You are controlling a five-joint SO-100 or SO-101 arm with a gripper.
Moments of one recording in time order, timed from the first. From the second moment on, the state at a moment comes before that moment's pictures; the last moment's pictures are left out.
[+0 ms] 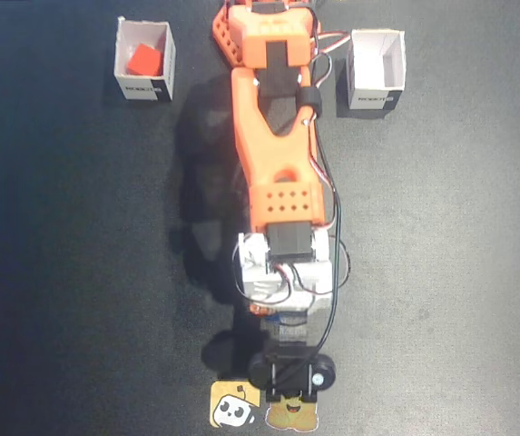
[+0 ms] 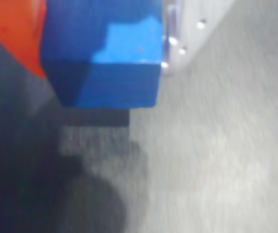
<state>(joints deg) -8.3 57.0 58.5 80.9 94.3</state>
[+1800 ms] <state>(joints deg) -54.1 115.5 116.5 82.1 96.3</state>
